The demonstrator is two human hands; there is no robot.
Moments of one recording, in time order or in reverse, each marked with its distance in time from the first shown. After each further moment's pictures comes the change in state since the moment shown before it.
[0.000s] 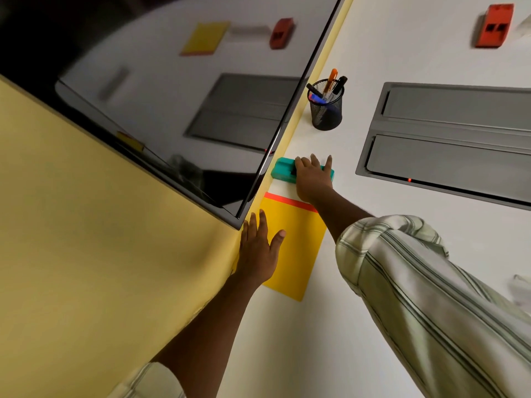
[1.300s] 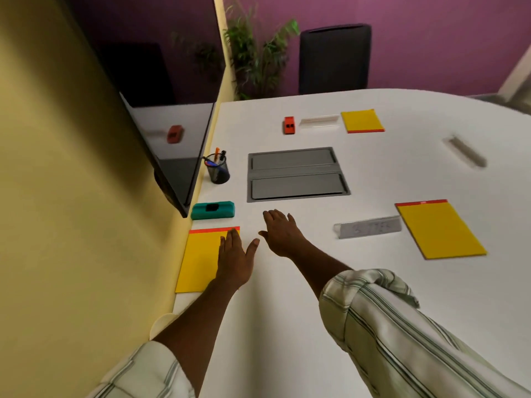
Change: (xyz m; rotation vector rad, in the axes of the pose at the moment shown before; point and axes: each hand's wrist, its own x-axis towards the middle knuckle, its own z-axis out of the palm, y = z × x) left_hand -0.138 0.083 -0.023 -0.057 -0.047 0.318; right_hand -0.298 0.003 -0.097 -0.004 0.187 0.210
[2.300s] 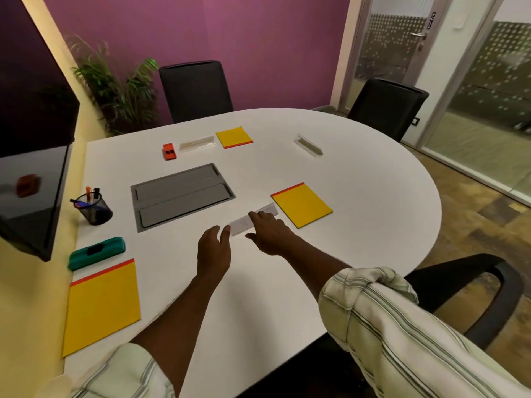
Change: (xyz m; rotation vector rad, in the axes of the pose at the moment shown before) left_hand -0.104 0.155 0.055 -0.389 0.015 0.448; right_hand -0.204 0.116 -0.093 0.021 0.173 0.370
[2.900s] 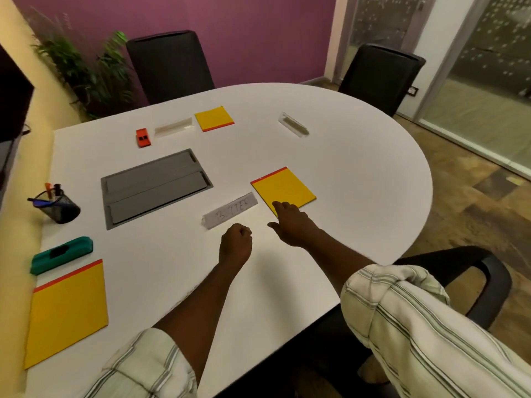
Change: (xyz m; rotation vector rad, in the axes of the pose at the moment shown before) left_hand 0.004 0.047 0.121 -0.039 -0.260 -0.189; right_hand -0.021 0.131 -0.017 0.000 -0.055 0.173
